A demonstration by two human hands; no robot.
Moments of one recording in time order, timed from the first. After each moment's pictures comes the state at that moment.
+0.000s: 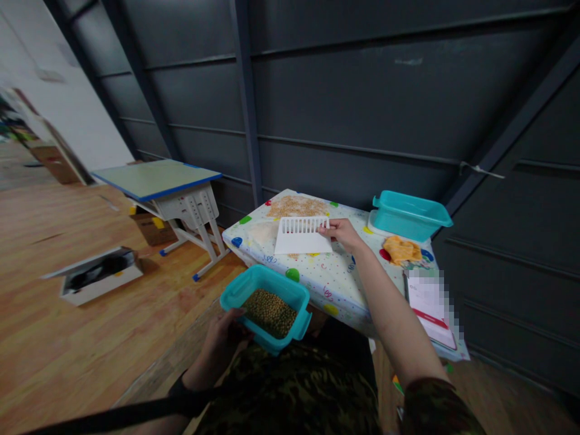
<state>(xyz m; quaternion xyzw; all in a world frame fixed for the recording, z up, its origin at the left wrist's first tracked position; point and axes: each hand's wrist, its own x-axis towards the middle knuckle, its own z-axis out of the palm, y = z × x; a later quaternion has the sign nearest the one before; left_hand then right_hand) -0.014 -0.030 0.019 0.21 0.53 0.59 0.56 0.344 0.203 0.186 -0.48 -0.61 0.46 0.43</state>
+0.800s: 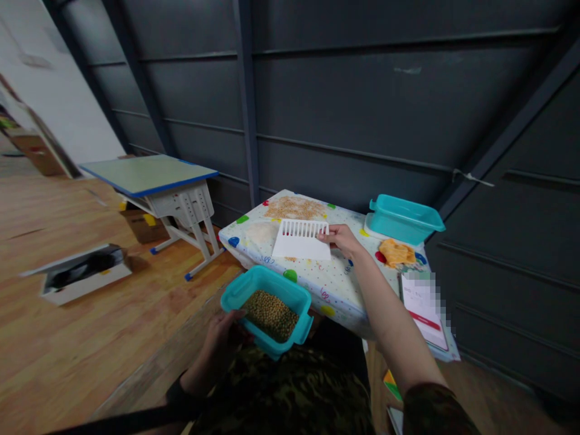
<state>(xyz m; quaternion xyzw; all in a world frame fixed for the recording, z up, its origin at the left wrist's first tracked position) -0.004 -0.022 0.013 0.18 0.55 0.58 0.58 0.347 0.186 0.191 -0.50 -0.57 0.49 0.42</state>
